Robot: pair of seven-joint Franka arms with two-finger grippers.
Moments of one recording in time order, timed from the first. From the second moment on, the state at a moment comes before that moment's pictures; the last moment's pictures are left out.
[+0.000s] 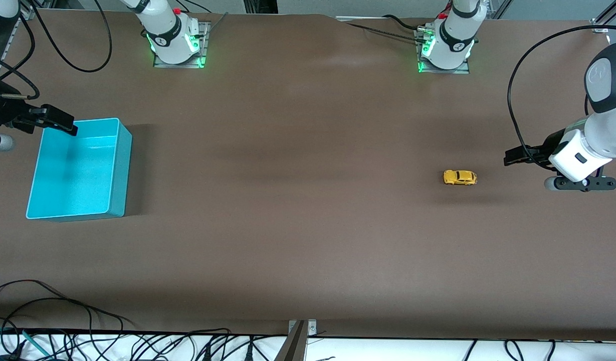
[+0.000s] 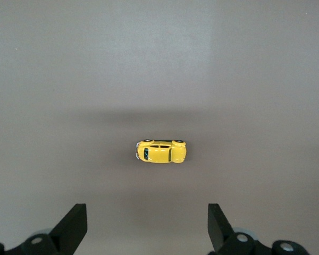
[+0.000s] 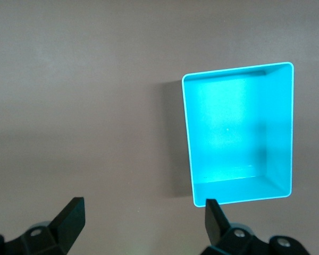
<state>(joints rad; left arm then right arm) 0.04 0.18 0.00 -1.71 -0.03 1.73 0.03 0.11 0.09 -0.13 -1.54 0.00 1.55 0.02</state>
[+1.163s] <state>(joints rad) 0.04 0.18 0.00 -1.71 -0.03 1.73 0.03 0.12 0.09 -0.13 -1.53 0.00 1.55 -0.06</state>
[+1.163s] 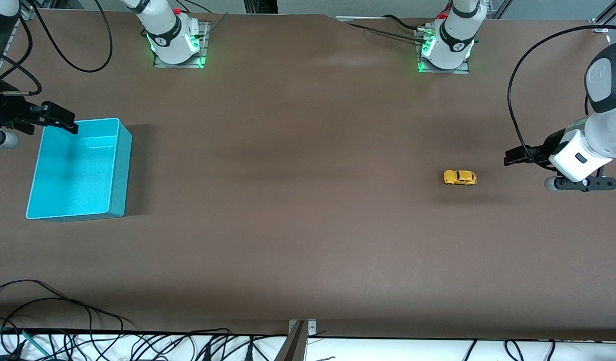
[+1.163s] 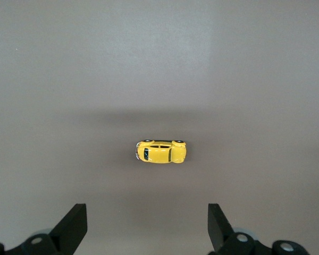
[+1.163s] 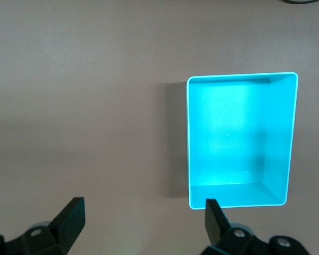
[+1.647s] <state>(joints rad) 0.05 0.18 0.00 -1.71 -0.03 1.73 0.02 0.12 0.09 -0.13 -1.53 0.00 1.55 -0.08</state>
